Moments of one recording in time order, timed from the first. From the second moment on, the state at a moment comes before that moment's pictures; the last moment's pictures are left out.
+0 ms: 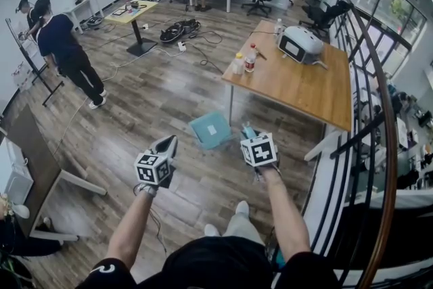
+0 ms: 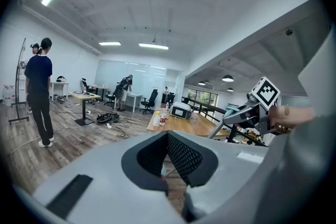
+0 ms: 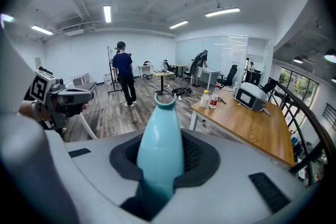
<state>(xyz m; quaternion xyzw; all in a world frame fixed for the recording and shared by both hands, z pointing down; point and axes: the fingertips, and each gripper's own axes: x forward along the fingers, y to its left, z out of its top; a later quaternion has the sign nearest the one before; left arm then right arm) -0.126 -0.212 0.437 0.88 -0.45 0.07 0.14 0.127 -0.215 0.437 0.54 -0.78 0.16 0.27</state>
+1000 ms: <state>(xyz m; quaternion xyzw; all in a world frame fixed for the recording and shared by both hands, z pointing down) -0.131 -0.216 0.467 0.87 -0.46 0.09 0.16 0.137 -0.226 0.491 0.53 -0.77 0.19 0.30</state>
